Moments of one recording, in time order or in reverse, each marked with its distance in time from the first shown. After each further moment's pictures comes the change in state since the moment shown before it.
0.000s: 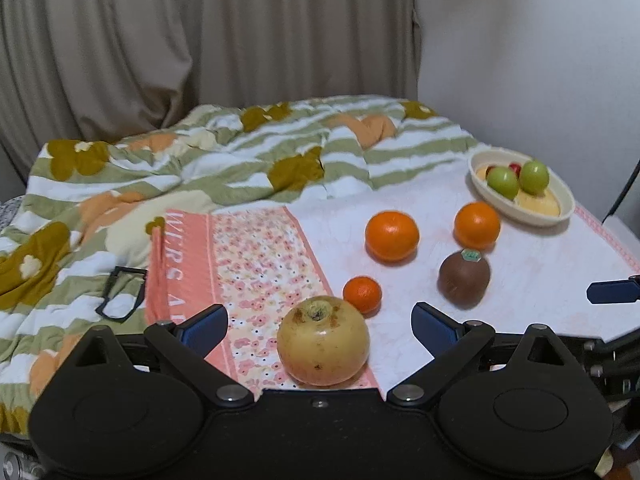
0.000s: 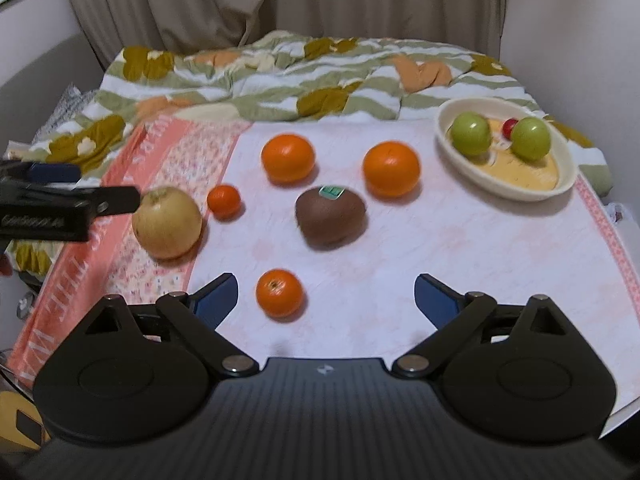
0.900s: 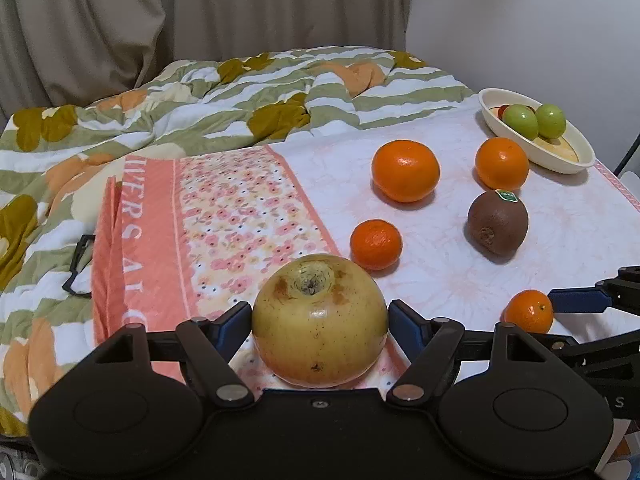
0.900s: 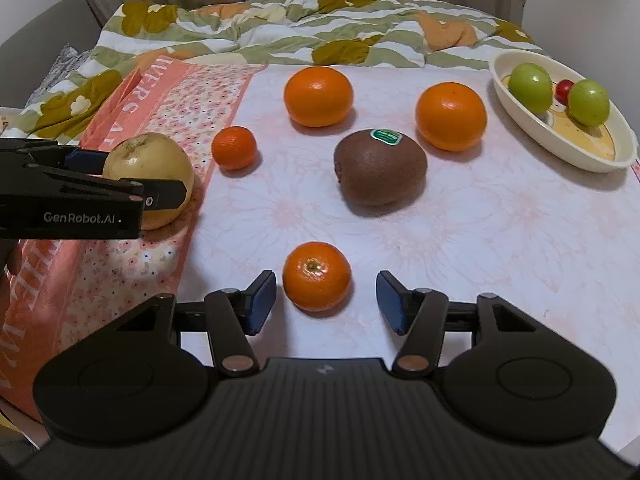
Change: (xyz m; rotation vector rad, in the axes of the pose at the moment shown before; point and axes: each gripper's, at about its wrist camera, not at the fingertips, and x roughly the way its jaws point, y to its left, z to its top) left arm 0.063 0.010 -0.019 0.020 0.124 -0.049; right arm 0.066 0.029 -0.007 -0.024 0.114 0.013
